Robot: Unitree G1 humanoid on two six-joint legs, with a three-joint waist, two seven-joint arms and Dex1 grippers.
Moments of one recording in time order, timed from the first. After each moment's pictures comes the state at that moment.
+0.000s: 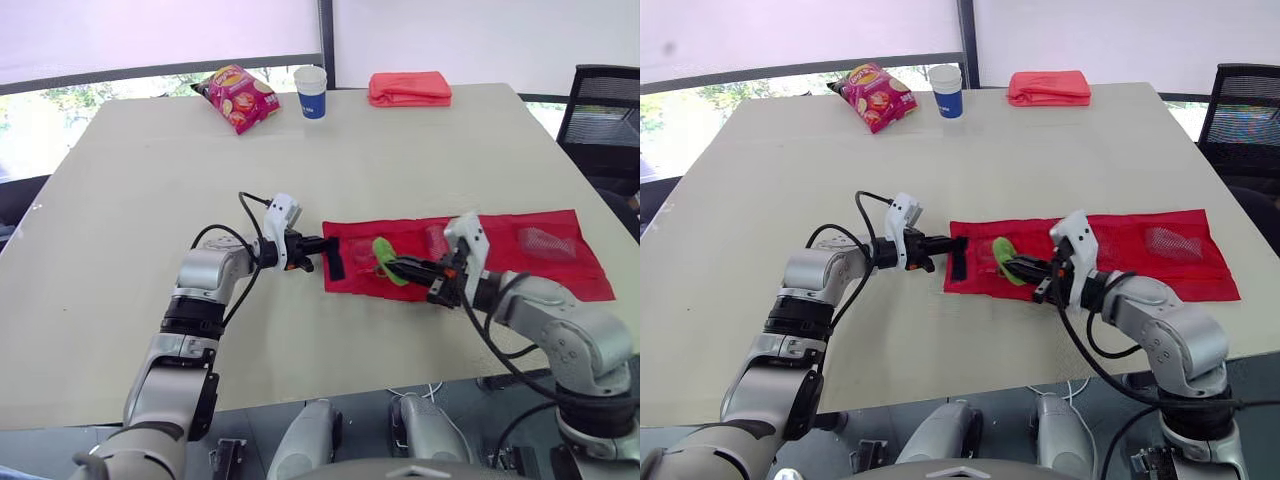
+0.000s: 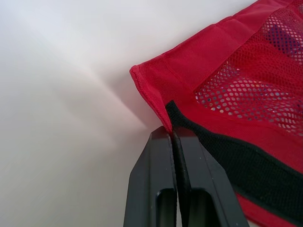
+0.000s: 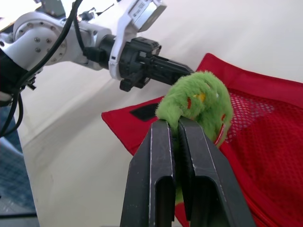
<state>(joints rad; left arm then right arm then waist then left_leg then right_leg) -0.64 0.46 -0.05 0.32 -0.34 0.77 -0.84 -0.22 -0.37 -0.07 -0.58 0.62 1.04 0.62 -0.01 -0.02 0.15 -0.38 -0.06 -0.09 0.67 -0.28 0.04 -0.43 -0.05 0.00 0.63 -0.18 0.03</state>
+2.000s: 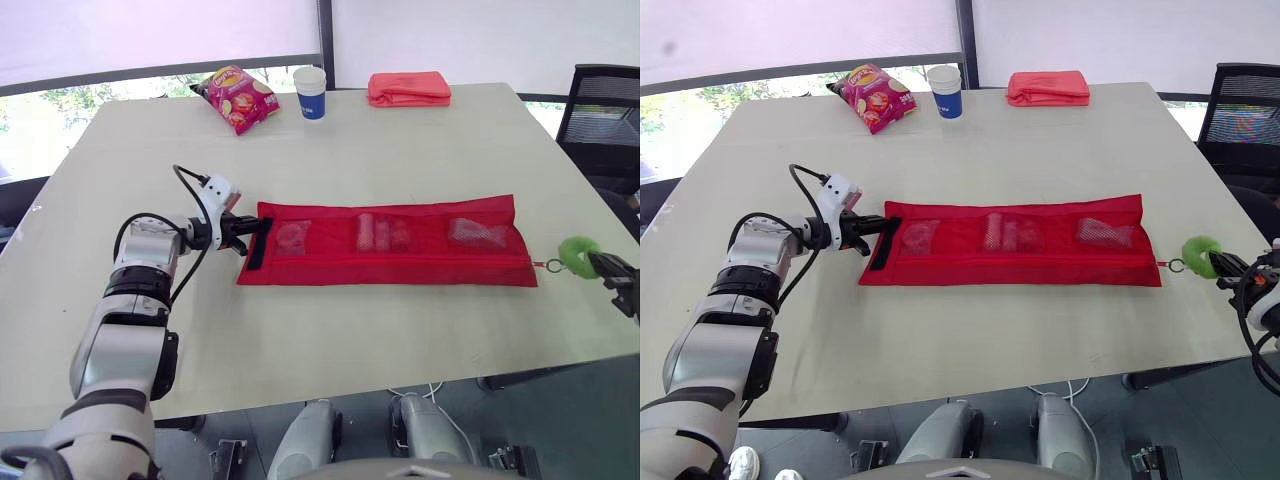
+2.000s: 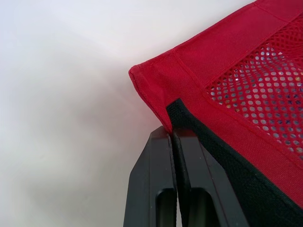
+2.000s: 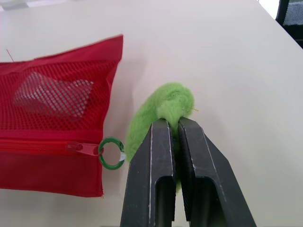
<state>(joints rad) -0.86 0.69 -0.07 0.97 -0.13 0.21 -0.97 0.03 -0.68 -0.60 -0.20 0.63 0.69 0.50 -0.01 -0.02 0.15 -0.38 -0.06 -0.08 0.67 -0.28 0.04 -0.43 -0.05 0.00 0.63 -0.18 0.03</state>
